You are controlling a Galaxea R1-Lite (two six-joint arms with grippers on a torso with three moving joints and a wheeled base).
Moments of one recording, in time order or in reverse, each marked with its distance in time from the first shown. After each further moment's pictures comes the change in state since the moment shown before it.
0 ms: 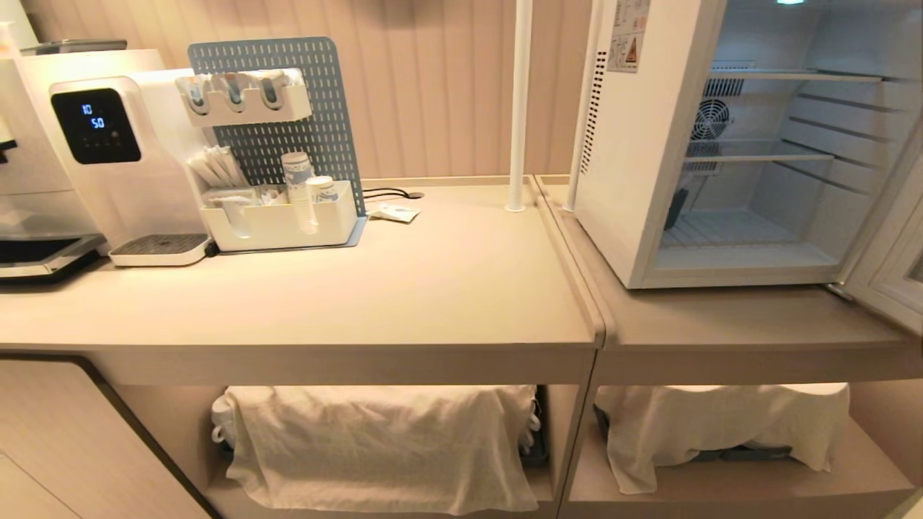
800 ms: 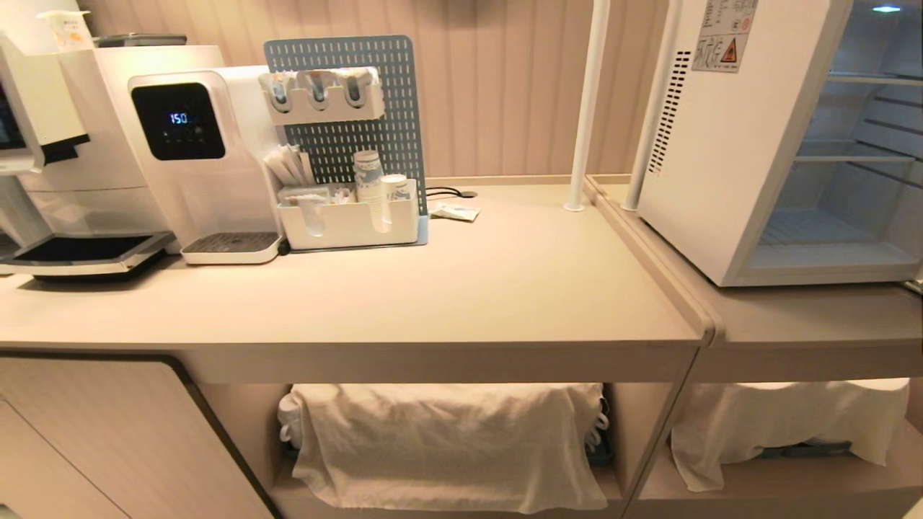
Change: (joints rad) left arm 0.000 0.000 0.000 -0.001 0.000 -0.002; right arm 0.000 0.000 0.000 0.000 -0.001 0.000
